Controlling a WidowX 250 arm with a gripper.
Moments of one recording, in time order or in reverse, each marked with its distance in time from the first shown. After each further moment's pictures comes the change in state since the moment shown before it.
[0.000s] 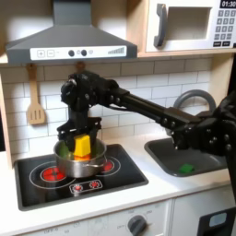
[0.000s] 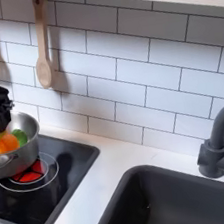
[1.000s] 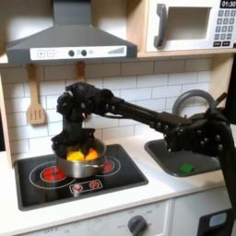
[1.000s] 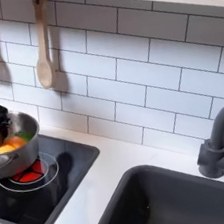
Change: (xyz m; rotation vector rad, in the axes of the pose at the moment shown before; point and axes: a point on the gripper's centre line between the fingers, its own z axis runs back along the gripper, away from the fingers) arm 0.002 0.016 -0.028 0.066 0.013 0.027
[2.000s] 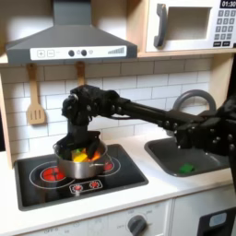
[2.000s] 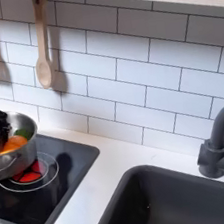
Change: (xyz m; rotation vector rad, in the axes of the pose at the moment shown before) arm -0.016 -0.011 0.000 -0.028 0.011 0.010
